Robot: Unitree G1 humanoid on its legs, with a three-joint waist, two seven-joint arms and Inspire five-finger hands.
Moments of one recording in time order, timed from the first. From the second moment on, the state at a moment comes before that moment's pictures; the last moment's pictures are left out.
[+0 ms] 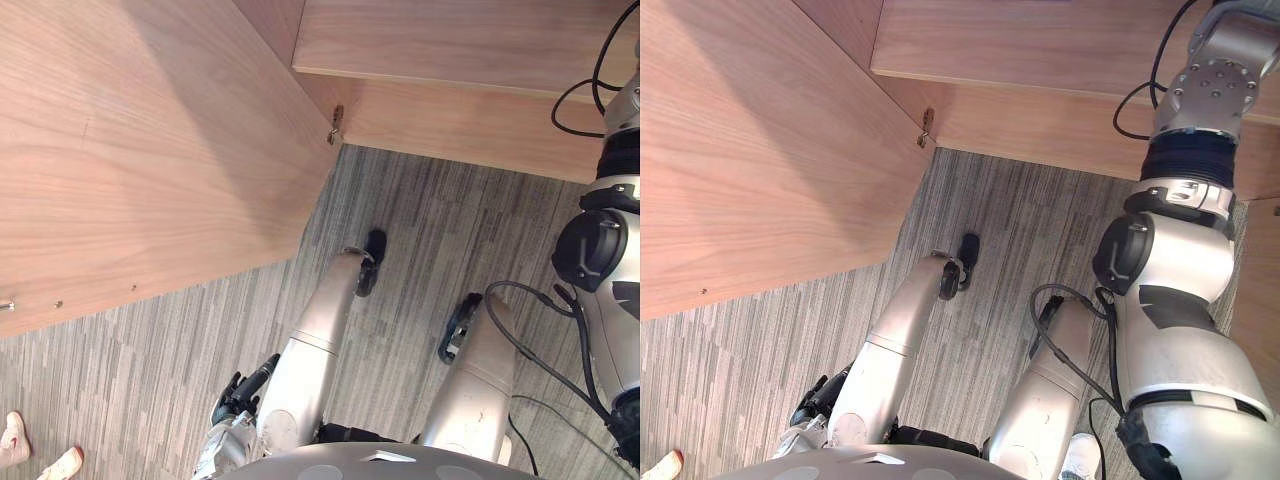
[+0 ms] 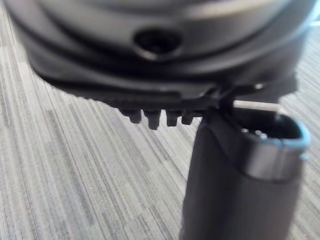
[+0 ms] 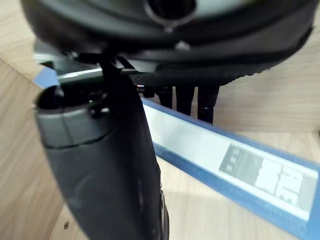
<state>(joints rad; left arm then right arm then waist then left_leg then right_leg) 0.13 -0.02 0.23 0.90 -0.54 -0.07 -0.02 -1.37 -0.60 -0.34 0.79 1.35 -0.32 -0.40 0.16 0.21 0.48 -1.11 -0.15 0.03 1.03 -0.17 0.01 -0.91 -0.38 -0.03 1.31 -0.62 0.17</state>
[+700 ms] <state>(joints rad) 0.13 -0.02 0.24 0.90 -0.54 -0.06 -0.04 -1.30 -0.60 -0.28 0.96 1.30 -0.15 -0.35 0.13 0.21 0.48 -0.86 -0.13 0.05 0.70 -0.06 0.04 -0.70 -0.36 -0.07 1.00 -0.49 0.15</state>
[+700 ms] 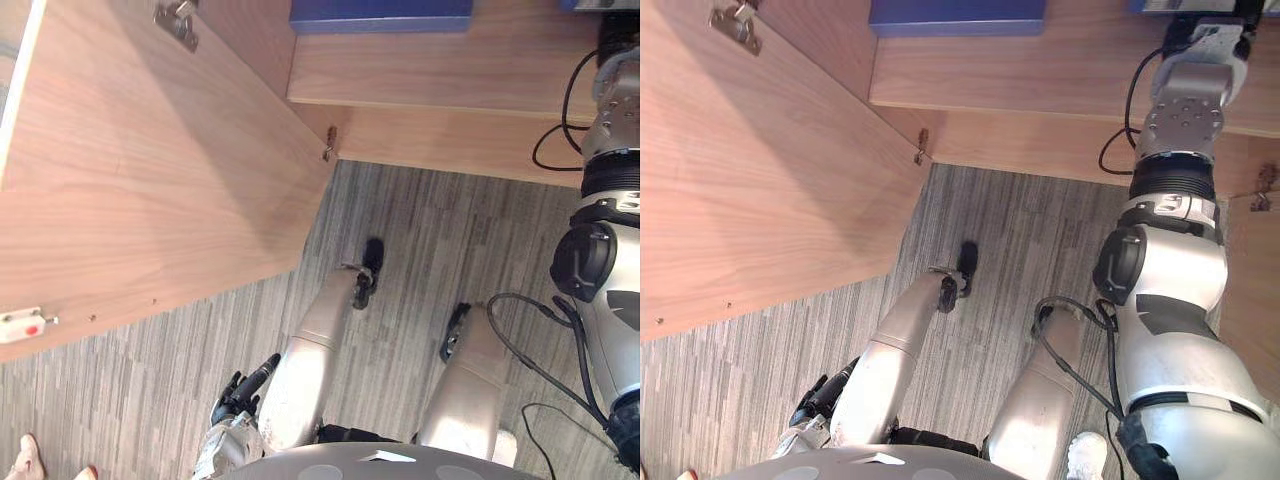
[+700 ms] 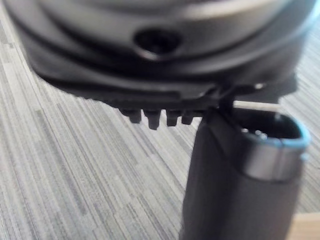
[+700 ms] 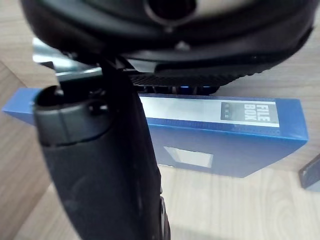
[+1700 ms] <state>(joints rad) 0.19 0.02 0.45 0.89 -0.42 -0.04 -0.15 -0.72 -0.50 -0.57 1.10 0.42 0.12 0.02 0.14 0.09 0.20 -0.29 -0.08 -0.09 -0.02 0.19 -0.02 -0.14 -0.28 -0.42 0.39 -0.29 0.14</state>
